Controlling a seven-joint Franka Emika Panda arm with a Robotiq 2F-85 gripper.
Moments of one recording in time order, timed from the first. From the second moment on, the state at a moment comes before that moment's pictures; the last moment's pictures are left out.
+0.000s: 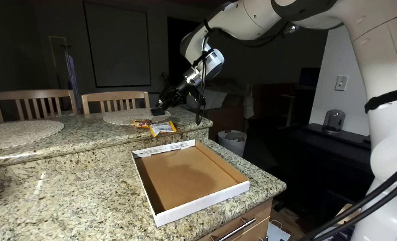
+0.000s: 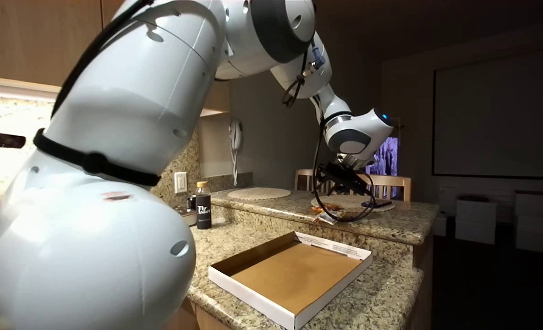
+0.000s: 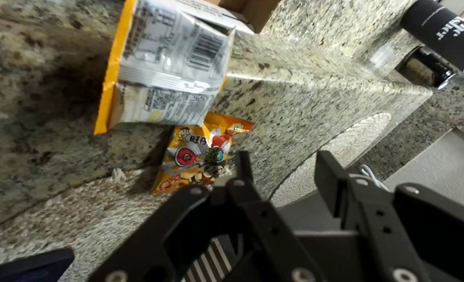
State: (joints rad) arm -0.06 0.43 0.03 -1.66 1.02 2.24 -0.96
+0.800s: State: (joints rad) arm -0.04 0.18 0.07 -2.15 1.15 2.35 -1.19
